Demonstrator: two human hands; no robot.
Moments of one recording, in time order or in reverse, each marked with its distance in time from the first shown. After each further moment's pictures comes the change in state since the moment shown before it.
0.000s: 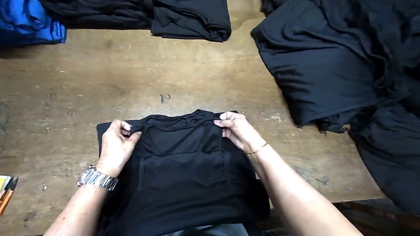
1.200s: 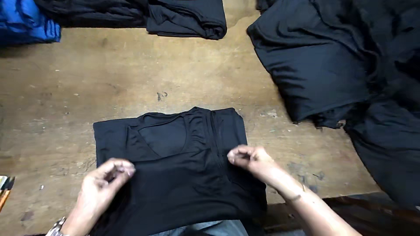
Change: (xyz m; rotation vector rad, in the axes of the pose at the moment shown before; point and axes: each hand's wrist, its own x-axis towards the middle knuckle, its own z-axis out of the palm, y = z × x) left_hand -0.098 -0.034 -0.031 -0.293 -0.180 0.134; right_hand -0.103 0.027 -0.053 -0.731 -0.120 -0.149
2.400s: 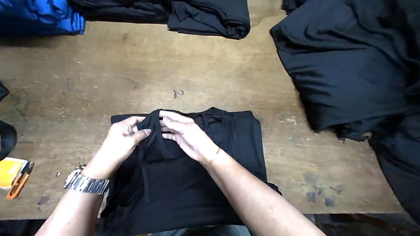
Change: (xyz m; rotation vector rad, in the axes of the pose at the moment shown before) left_hand 0.089 0.036 -0.007 -0.063 -0.012 -0.172; right_hand 0.110 -0.142 0.142 0.897 -0.357 -0.100
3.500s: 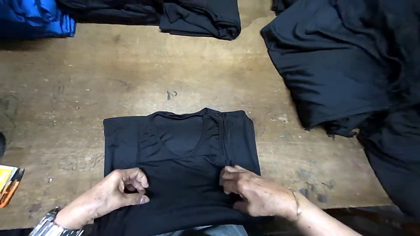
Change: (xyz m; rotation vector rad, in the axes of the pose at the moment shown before) left_hand -0.069 -0.046 -0.018 0.053 -0.591 -0.074; right_hand -0.167 0.002 -0.130 -1.345 -0.503 -0.041
